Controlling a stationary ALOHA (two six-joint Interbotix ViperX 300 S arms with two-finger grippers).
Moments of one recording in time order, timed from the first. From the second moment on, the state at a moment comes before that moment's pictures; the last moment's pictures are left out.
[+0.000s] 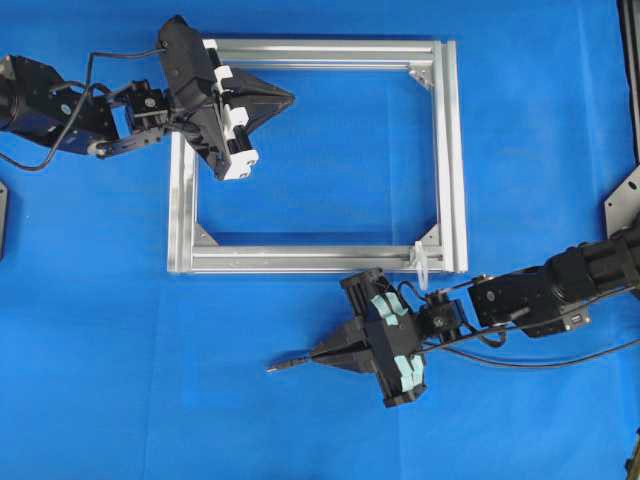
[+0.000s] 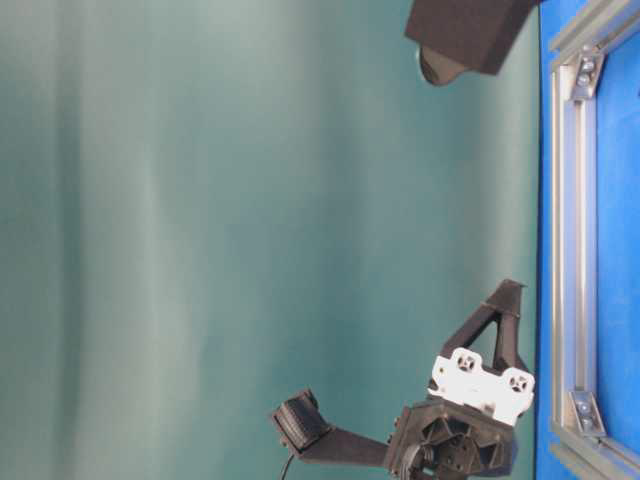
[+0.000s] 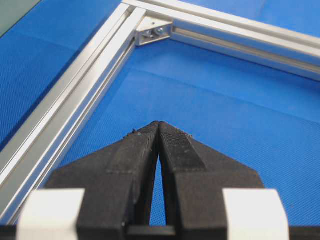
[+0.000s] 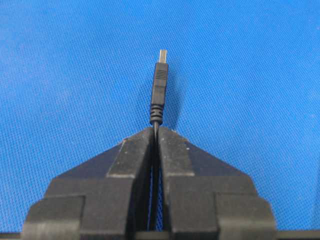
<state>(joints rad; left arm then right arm) 0.28 0.15 0.85 -0.09 -0.74 0.00 0.31 0.37 0.74 0.02 -0.69 0.06</state>
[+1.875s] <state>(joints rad) 0.28 0.15 0.85 -0.09 -0.74 0.00 0.31 0.16 0.73 0.02 -0.42 0.06</state>
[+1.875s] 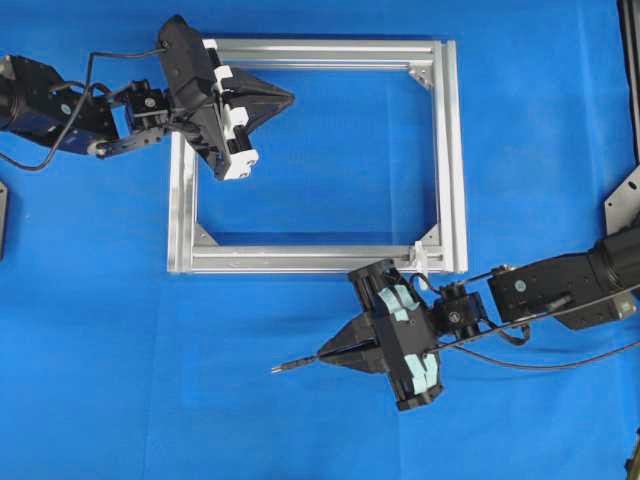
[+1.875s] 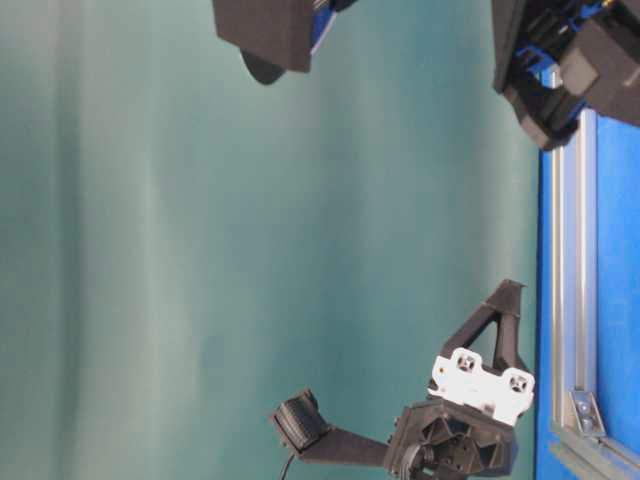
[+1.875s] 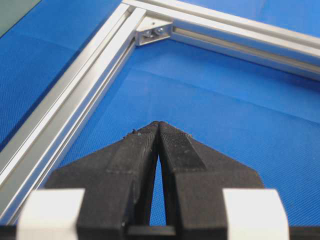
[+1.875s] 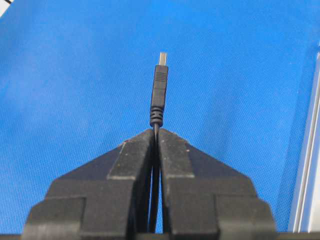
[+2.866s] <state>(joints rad) 0.28 0.15 0.85 -0.09 -0.74 -0.01 0.33 -0.07 1.01 0.04 -0.42 0.06</state>
